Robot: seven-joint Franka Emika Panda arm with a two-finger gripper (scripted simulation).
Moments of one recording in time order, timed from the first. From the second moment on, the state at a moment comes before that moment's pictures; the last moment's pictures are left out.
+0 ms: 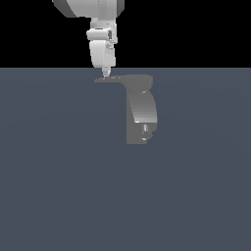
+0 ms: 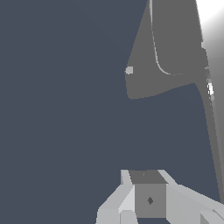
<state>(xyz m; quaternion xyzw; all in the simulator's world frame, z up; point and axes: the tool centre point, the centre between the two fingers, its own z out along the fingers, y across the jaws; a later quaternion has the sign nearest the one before) 0.127 0.073 0.248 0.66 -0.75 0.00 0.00</state>
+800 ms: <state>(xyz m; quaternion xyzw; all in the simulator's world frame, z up) 0.091 0.080 0.248 0.66 -0.75 0.00 0.00</state>
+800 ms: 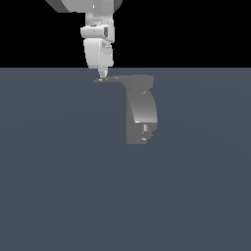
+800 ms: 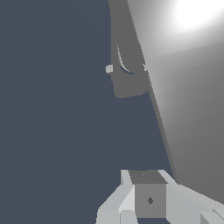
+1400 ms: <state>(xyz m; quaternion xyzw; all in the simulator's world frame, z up) 0.059 0.082 0.248 0.66 -0.75 0.00 0.00</state>
